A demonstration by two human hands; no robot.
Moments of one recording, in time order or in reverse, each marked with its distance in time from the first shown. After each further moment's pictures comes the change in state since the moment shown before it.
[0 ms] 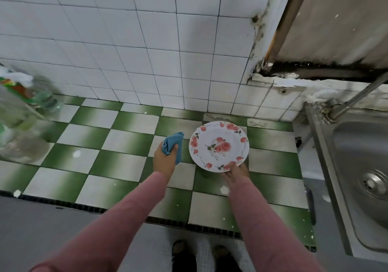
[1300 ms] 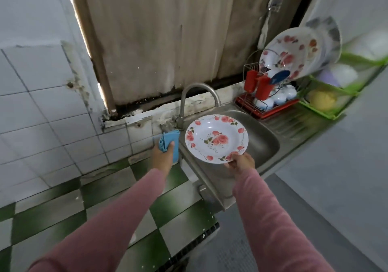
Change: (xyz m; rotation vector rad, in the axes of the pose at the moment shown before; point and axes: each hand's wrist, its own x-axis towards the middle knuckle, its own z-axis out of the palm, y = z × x) left_hand -0.145 0.121 0.255 0.007 -0.651 0.251; right_hand -0.155 -0.147 -0.265 0.496 0.495 -0.443
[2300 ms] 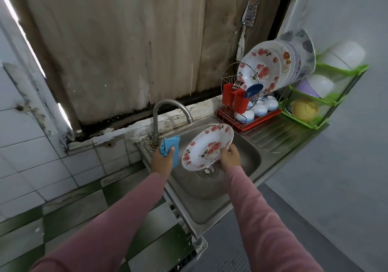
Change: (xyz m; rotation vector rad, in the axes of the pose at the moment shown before) left_hand 0.021 0.024 0.114 0.051 -0.064 0.068; right_hand 0.070 -0.067 -0.014 -0.186 -0.067 -0.211
